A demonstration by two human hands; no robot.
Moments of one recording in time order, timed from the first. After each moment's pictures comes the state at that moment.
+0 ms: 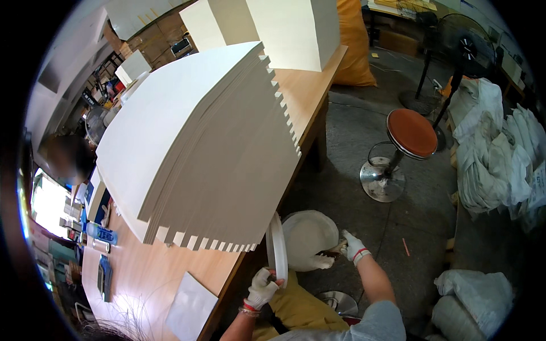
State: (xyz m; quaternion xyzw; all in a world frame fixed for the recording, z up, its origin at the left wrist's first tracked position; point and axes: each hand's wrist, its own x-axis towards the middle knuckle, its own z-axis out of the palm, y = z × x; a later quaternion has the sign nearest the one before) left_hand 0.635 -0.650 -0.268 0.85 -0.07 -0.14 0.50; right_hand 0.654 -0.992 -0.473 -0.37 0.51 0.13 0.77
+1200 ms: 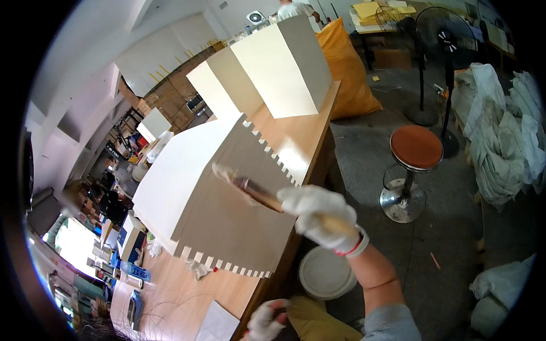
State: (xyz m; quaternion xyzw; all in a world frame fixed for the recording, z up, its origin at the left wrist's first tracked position) left_hand 0.609 -0.646 -0.168 0.79 -0.28 -0.07 0.54; right_hand 0.737 -0.944 -0.052 -0.51 -0.37 -0.45 0.63
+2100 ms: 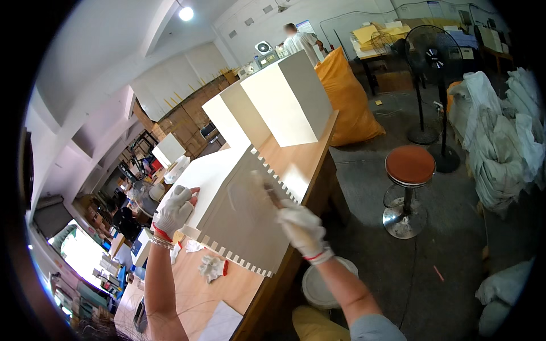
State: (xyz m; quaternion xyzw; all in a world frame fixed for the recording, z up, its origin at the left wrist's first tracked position) left_hand 0.795 -0.632 0.137 0.91 -0.35 0.19 0.08; right_hand 0.734 -0.911 -0.085 -0.65 -0.20 -0.60 0.42
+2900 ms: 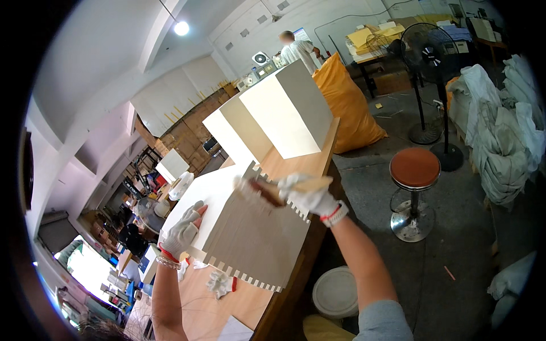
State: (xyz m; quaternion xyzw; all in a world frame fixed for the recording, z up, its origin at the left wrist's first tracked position) left_hand 0.799 -0.635 0.138 0.93 -0.34 0.07 0.11; right_hand 0.810 -0.986 -0.027 -0.56 -0.37 -0.39 0.63
